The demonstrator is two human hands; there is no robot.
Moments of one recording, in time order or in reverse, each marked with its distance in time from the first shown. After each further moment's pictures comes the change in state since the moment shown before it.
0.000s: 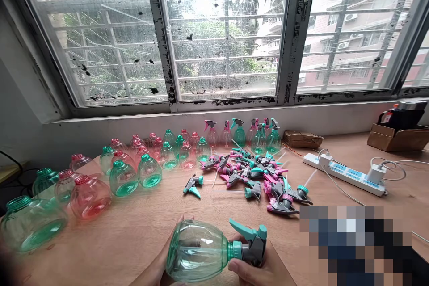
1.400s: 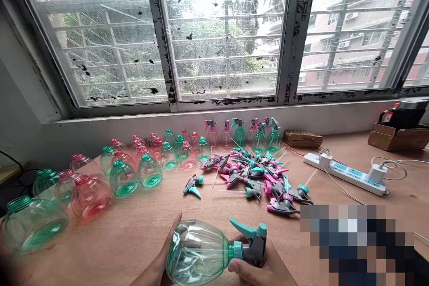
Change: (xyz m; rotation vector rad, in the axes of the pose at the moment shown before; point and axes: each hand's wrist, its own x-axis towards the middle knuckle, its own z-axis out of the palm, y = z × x) left_hand 0.000 0.006 0.003 -0.042 0.003 -0.004; right_hand 0.000 -0.003 0.000 0.024 -0.046 0.010
